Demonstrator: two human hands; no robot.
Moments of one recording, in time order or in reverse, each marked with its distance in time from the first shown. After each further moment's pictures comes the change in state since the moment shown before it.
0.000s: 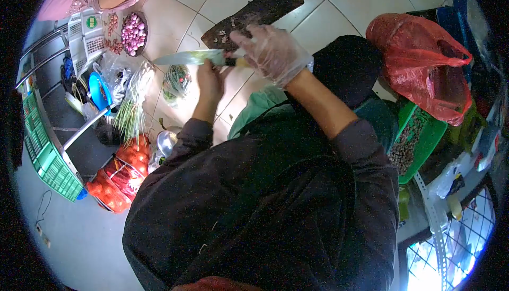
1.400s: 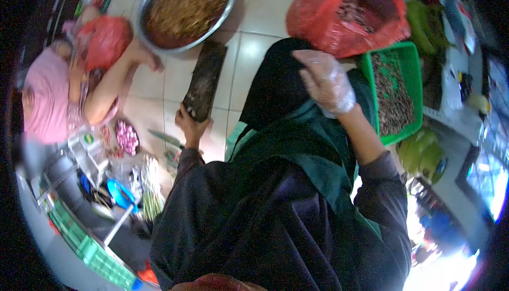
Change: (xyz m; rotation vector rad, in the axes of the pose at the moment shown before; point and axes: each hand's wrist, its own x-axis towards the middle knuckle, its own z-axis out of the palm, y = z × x) left_hand 0.084 -0.018 -0.022 1.565 -0.248 0.893; right_hand -0.180 0.034 -0.139 0.009 0.386 0.578
